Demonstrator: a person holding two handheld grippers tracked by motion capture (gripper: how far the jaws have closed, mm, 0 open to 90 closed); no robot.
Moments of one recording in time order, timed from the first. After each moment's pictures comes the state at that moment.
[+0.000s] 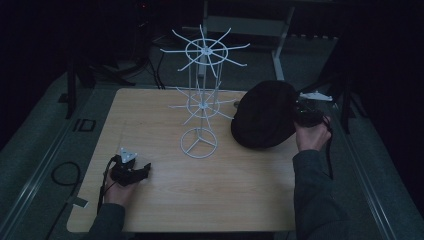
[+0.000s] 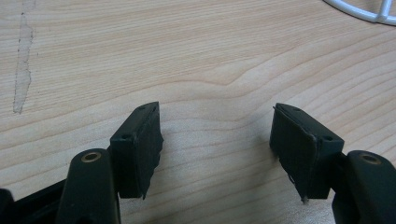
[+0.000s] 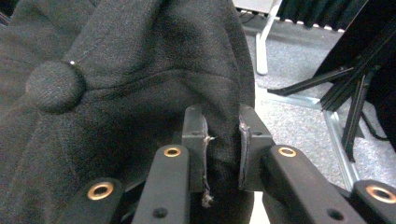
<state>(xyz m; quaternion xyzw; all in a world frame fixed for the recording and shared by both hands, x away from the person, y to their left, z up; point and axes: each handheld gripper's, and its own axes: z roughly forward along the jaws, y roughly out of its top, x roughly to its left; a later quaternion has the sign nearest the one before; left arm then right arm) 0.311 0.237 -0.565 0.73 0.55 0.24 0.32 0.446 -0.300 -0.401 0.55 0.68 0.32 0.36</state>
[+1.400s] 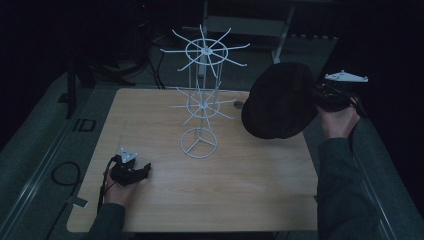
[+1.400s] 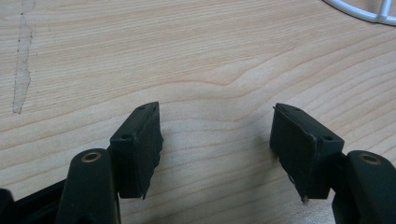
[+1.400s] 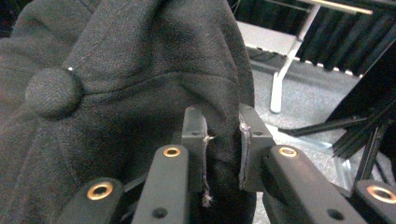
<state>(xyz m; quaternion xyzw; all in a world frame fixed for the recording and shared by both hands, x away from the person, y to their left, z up) 0.311 0.237 -0.565 0.73 0.55 0.24 0.32 0.444 -0.340 -0.329 0.47 0.71 0.38 0.36</state>
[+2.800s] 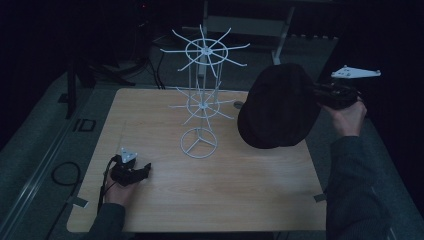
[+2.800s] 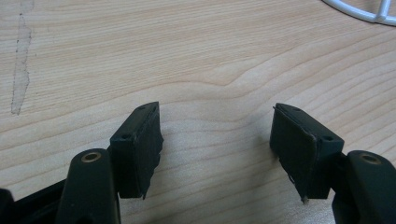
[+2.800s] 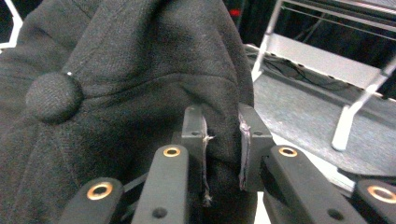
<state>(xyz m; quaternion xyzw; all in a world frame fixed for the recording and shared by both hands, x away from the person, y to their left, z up) 0.311 0.236 -0.565 0.73 0.55 0.24 0.32 0.438 -0.351 -0.309 0.36 0.77 0.45 0.28</state>
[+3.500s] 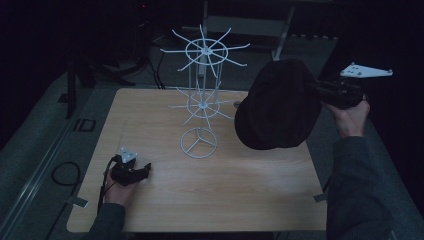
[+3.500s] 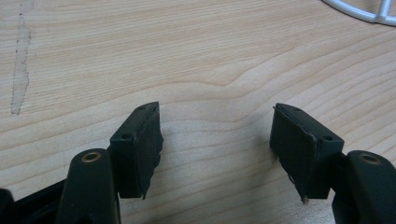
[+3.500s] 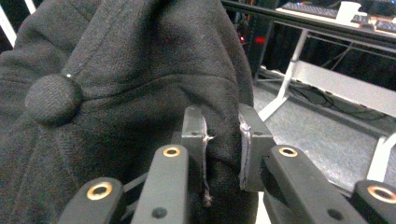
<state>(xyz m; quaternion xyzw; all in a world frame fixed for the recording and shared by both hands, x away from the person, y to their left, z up) 0.311 0.236 -0.565 0.73 0.55 0.24 0.32 0.426 -0.354 -0.294 0.32 0.76 0.51 0.25</state>
